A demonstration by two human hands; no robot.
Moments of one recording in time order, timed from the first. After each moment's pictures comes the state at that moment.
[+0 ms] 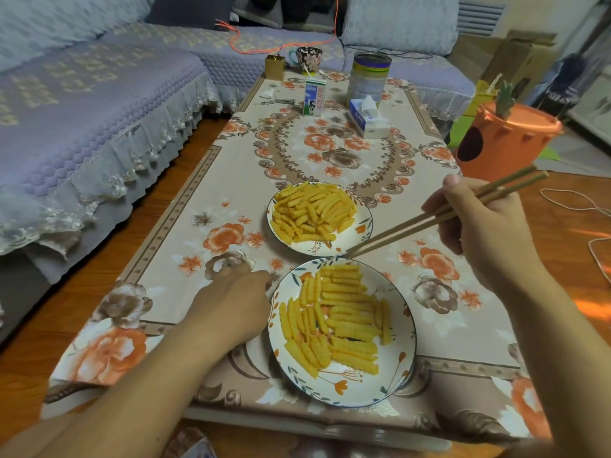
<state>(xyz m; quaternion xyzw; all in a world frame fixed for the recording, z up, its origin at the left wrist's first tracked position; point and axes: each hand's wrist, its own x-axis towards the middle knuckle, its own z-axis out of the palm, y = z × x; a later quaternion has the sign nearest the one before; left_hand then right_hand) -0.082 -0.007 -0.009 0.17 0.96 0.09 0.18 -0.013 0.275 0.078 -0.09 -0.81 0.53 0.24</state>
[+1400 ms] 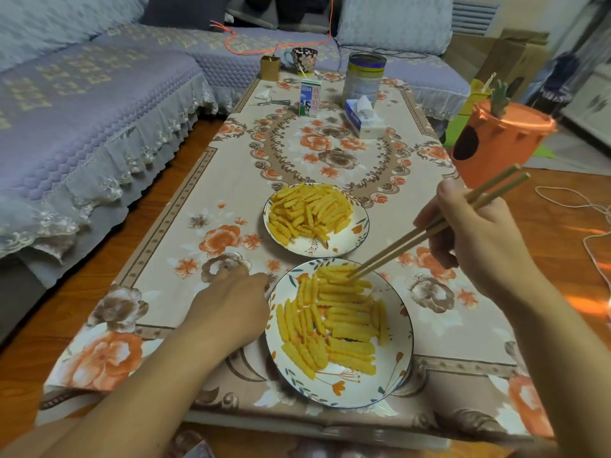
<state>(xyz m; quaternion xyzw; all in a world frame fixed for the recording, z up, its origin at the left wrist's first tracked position) -0.084 -0.005 -0.014 0.17 0.97 0.06 0.17 0.000 0.265 0.084 -0.09 -0.83 0.51 0.20</state>
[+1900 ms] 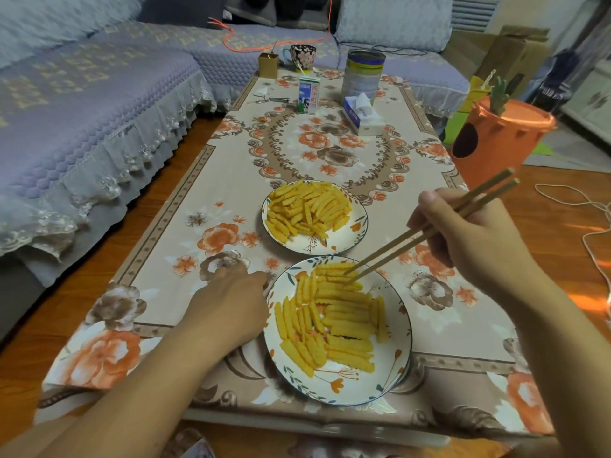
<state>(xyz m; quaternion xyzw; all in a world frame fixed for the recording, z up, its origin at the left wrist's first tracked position) -0.081 -0.003 -0.015 0.17 0.97 0.06 0.17 0.001 0.267 0.083 -0.06 -0.86 0.48 0.17</state>
